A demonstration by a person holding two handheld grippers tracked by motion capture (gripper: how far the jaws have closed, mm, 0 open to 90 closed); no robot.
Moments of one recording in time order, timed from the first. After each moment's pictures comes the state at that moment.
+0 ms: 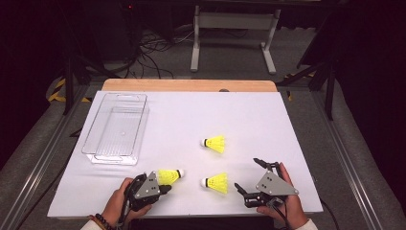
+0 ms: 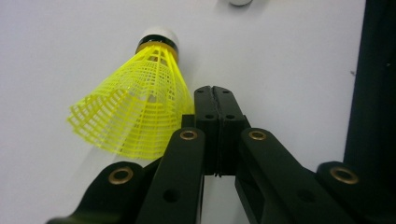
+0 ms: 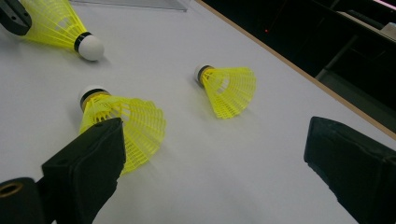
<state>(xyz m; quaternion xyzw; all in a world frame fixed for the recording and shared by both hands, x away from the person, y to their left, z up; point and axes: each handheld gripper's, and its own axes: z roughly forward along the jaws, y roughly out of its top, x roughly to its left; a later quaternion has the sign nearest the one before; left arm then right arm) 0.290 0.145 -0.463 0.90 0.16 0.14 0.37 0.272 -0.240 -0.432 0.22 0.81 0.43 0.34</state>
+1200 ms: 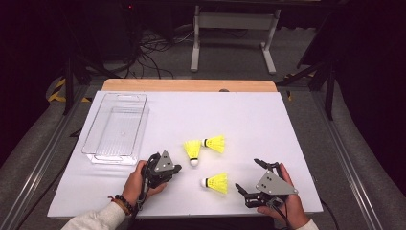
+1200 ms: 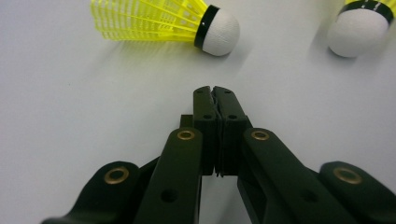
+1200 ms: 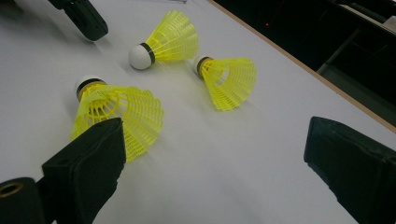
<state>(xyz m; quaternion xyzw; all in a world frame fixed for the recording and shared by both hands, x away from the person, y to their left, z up) 0.349 0.108 -0.468 0.89 0.23 0.15 0.37 0.274 -0.242 -0.435 0.22 0.81 0.42 0.34</state>
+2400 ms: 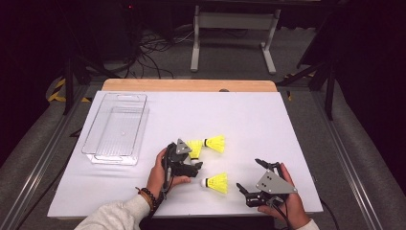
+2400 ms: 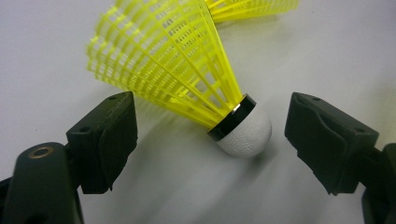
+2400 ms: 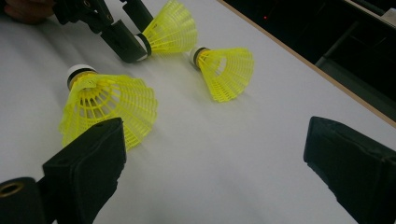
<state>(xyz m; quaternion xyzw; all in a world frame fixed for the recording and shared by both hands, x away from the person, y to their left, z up) 0.379 0.051 -0.470 0.84 0.36 0.13 0.38 0.275 -0.245 -0.437 0.23 0.82 0.41 0.34</state>
